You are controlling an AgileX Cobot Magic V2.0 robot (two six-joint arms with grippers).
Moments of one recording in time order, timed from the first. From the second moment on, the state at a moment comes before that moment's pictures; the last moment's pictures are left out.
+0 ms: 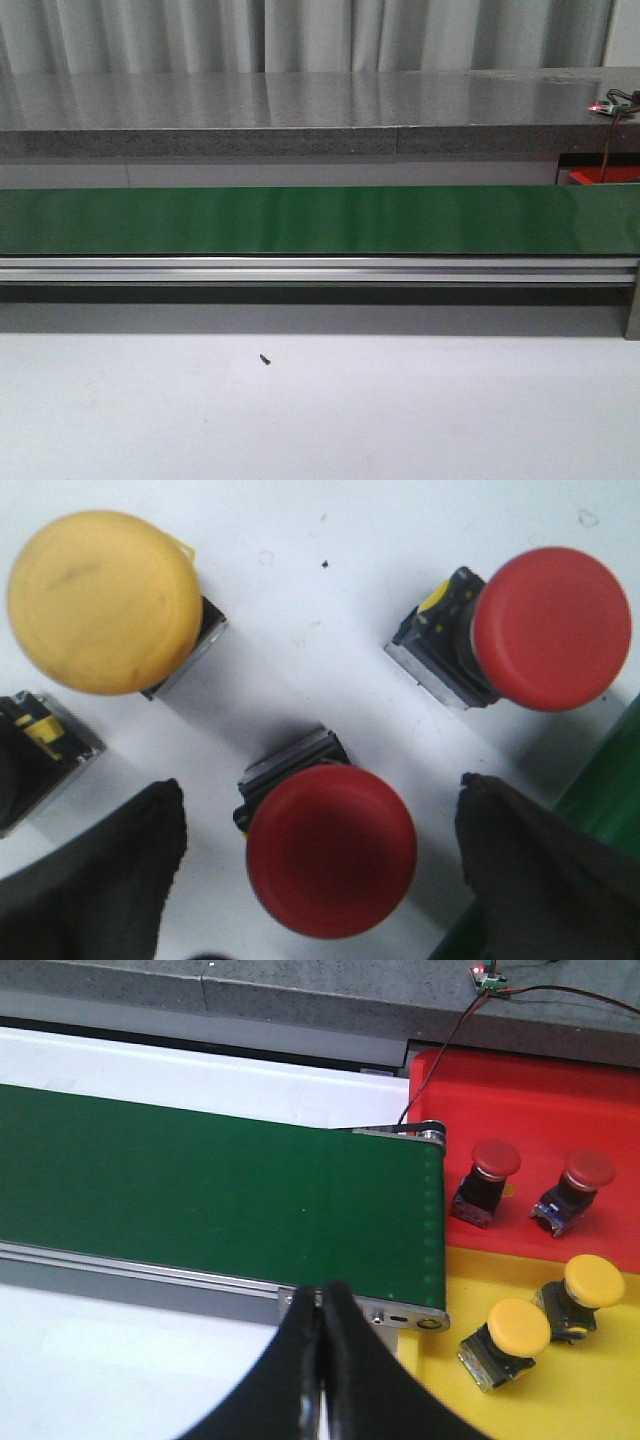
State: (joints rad) left arm 0.44 1.95 -1.41 -0.13 0.73 -0.21; right arm -0.06 0.59 -0.66 0.20 0.61 -0.23
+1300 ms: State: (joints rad) left arm 0.33 1.70 -1.42 -0.09 0.90 -0.09; right arm -0.06 0.59 -0.66 0.20 0.61 -0.23
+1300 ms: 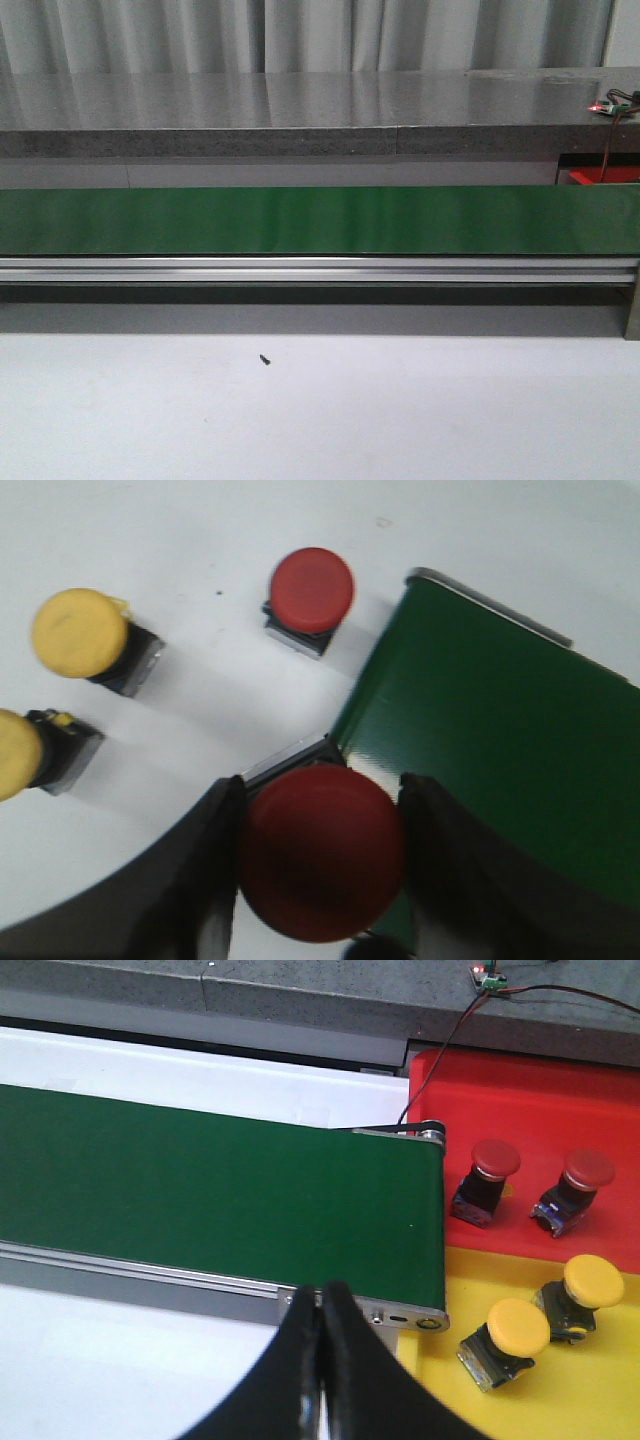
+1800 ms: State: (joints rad) left arm 0.23 1.74 -1.42 -0.09 0.90 -0.07; right arm -0.06 0.59 -0.66 0.20 0.61 -0.23
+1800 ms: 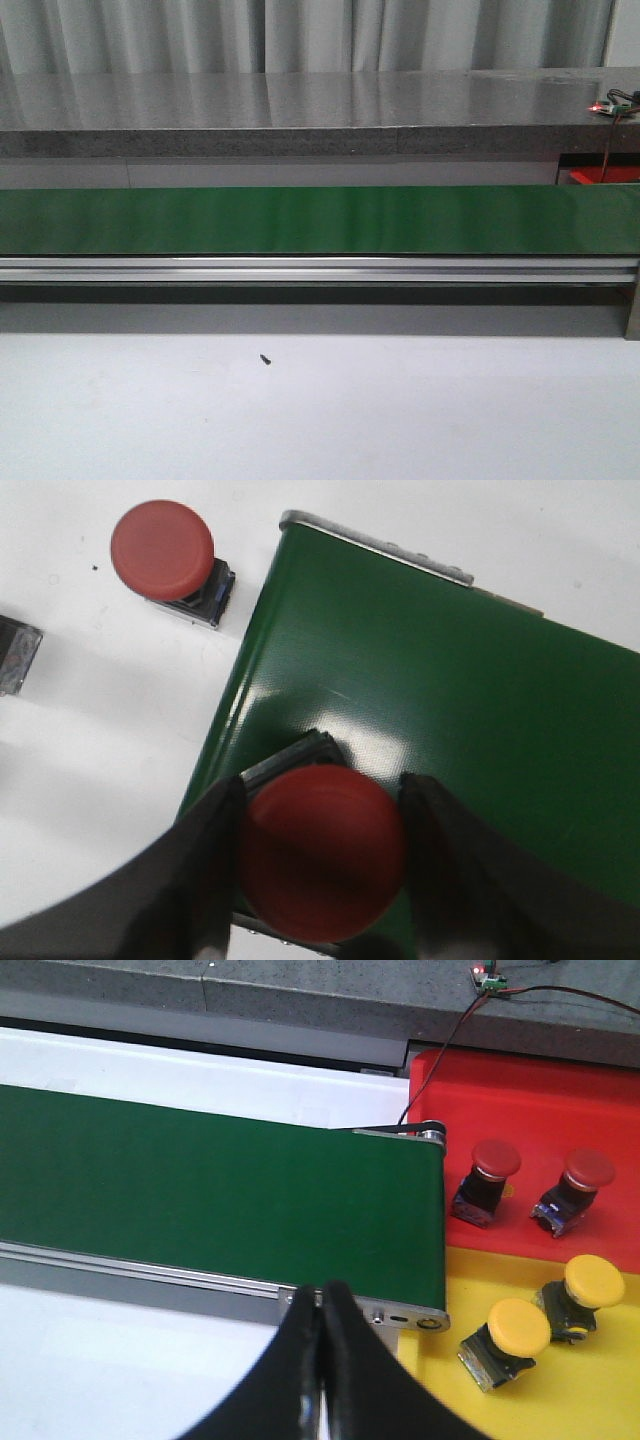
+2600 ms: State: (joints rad) left arm 0.26 1.64 -1.42 -0.10 0.90 -0.04; right arm -0.06 0.59 -0.66 0.20 0.61 -0.23
